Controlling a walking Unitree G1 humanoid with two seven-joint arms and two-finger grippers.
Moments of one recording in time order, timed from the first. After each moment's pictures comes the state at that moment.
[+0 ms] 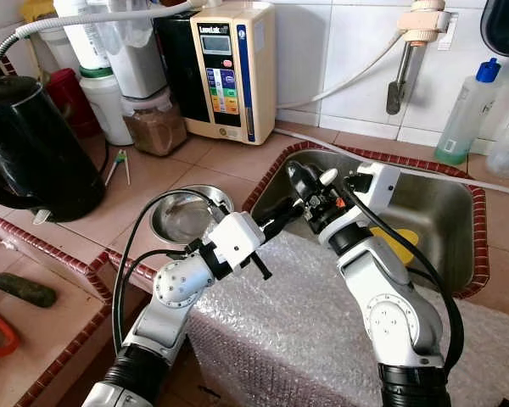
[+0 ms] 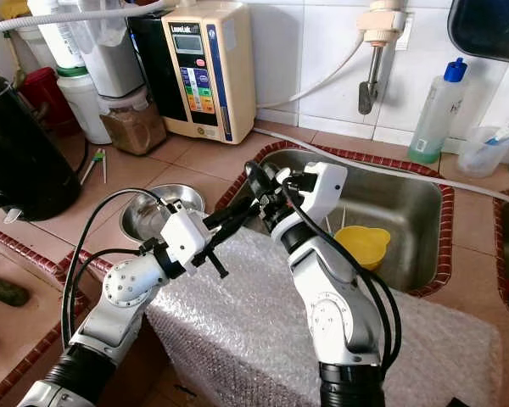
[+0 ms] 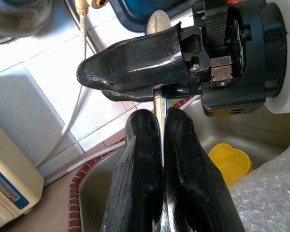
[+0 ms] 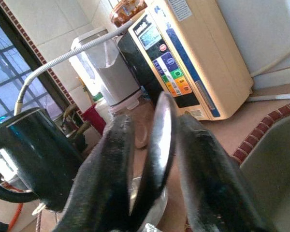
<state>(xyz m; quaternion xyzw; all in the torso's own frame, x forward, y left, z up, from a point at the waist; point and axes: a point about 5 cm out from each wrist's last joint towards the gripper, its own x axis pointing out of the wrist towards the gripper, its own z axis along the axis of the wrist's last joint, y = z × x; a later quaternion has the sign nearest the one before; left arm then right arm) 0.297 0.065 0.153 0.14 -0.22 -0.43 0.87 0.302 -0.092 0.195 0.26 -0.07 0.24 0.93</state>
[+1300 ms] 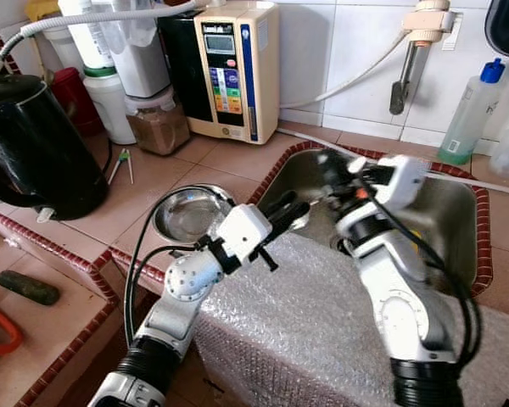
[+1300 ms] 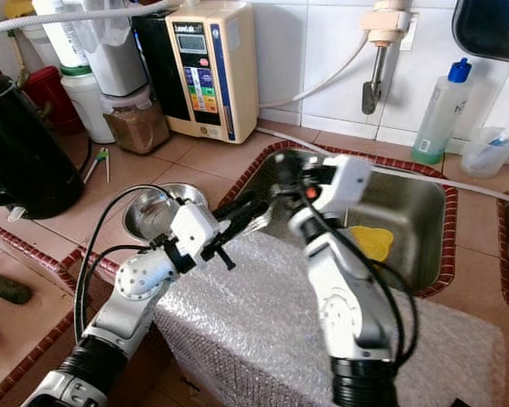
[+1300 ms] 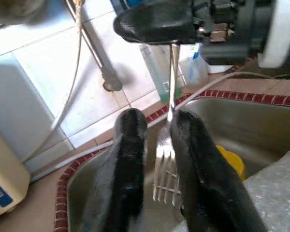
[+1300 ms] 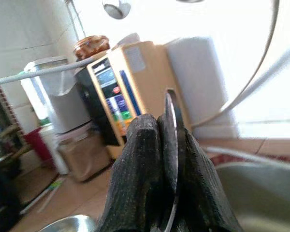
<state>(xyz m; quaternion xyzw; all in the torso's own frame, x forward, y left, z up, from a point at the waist) 0.308 0.056 0.154 0.12 -0.20 -0.44 0.87 0.313 -0.130 0.216 0.16 -0.15 0.14 0.97</state>
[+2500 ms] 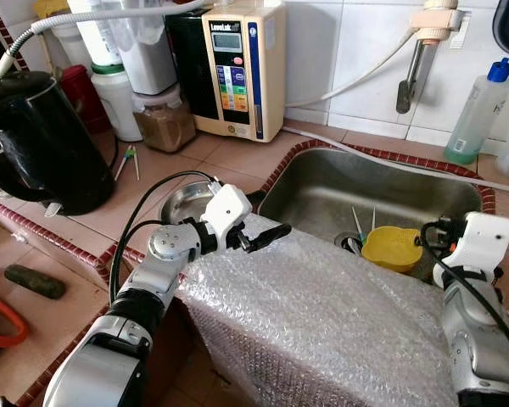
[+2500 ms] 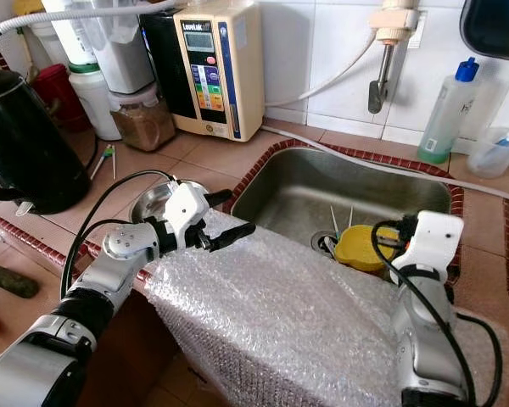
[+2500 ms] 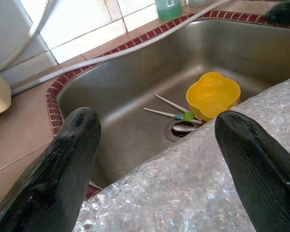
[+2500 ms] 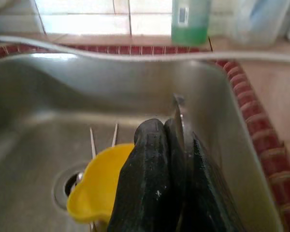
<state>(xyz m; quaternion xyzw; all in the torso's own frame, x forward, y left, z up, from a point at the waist) 0.354 0.093 0.138 0.14 -0.03 -0.47 0.87 0.285 -0.254 0.117 -0.01 0.03 -0.17 0.99</state>
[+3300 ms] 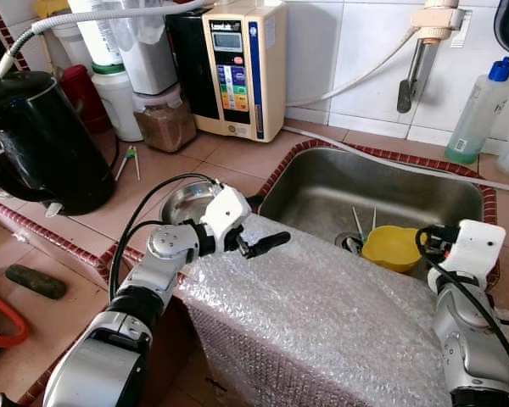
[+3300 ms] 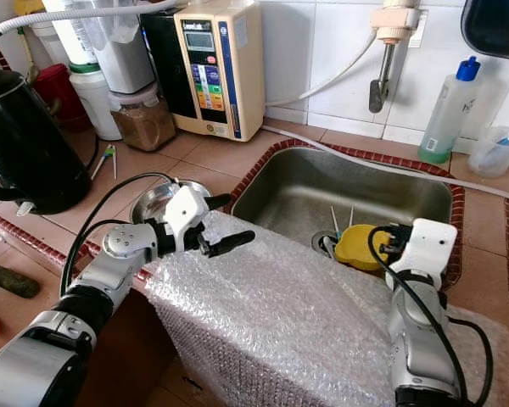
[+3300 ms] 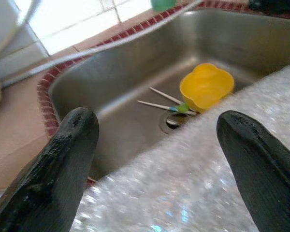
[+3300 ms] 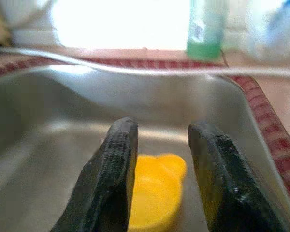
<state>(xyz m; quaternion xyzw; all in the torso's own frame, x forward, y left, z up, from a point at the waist) 0.360 0.095 0.140 0.14 -0.02 -0.47 0.87 0.289 -0.235 0.129 -0.01 -0.01 -0.13 0.99</state>
